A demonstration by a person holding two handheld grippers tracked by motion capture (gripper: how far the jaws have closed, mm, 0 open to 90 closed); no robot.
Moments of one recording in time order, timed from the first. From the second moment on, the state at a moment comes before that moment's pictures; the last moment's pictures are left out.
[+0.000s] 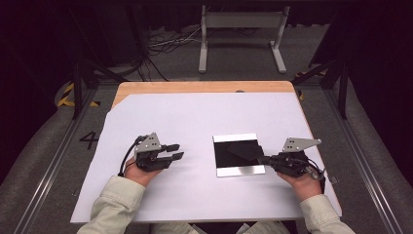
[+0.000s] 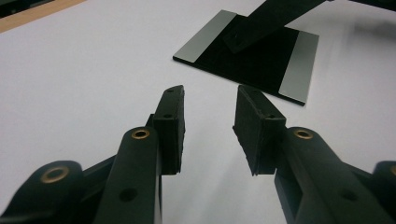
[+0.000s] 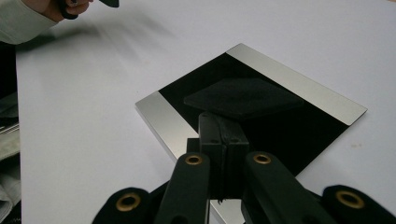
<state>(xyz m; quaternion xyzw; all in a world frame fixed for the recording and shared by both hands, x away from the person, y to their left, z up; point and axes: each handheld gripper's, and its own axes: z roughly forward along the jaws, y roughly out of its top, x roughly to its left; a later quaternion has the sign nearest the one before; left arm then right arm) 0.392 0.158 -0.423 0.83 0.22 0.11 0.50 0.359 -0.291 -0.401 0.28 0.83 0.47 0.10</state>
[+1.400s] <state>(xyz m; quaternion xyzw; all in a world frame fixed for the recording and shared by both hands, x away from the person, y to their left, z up) 0.392 0.160 -0.425 0.83 0.22 0.10 0.50 0.361 -0.316 -0.379 0.33 0.83 0.44 0.10</state>
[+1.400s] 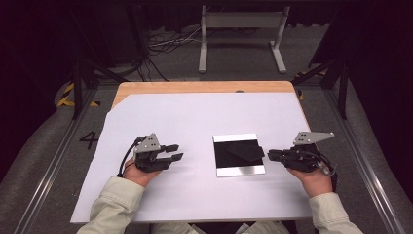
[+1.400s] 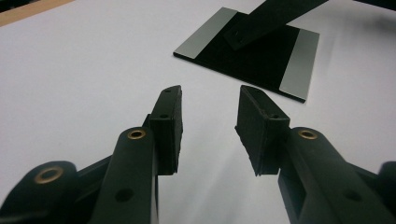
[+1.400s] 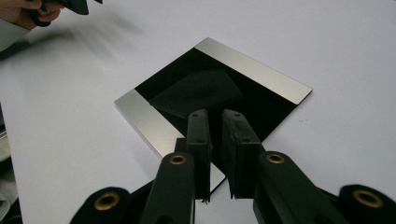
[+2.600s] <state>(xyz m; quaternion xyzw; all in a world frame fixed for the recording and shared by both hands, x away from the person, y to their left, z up) 0.392 0.156 -0.428 0.83 0.22 0.10 0.50 0.378 -0.313 -0.374 0.43 0.76 0.49 0.03</state>
